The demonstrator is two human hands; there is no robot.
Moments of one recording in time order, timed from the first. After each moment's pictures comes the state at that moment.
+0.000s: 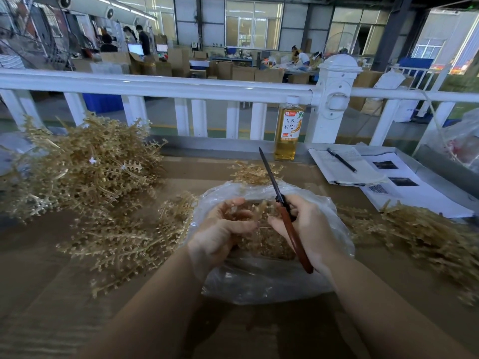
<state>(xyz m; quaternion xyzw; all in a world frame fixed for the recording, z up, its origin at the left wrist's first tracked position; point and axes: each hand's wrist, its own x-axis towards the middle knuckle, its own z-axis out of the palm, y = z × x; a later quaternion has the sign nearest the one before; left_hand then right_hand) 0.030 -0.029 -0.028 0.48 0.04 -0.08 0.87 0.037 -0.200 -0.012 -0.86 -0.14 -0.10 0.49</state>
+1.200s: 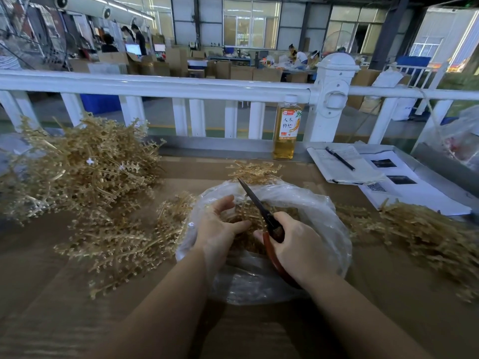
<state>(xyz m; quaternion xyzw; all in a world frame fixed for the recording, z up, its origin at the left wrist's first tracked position) 0.034 -0.039 -0.041 0.64 0.08 0.09 0.76 0.022 -0.192 -0.039 -0.93 -0.14 -0.18 0.29</state>
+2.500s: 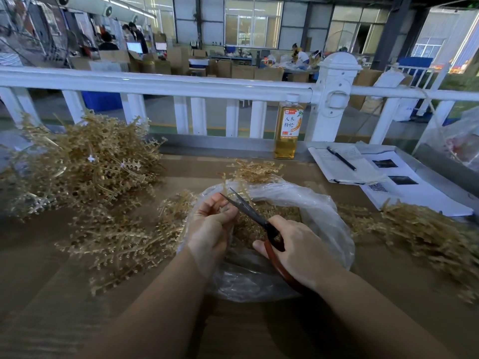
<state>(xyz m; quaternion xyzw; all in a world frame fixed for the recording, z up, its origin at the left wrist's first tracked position) 0.040 -0.034 -0.035 0.36 0.13 0.07 0.92 0.022 -0.206 -0.038 -0.93 -0.24 -0.09 0.26</state>
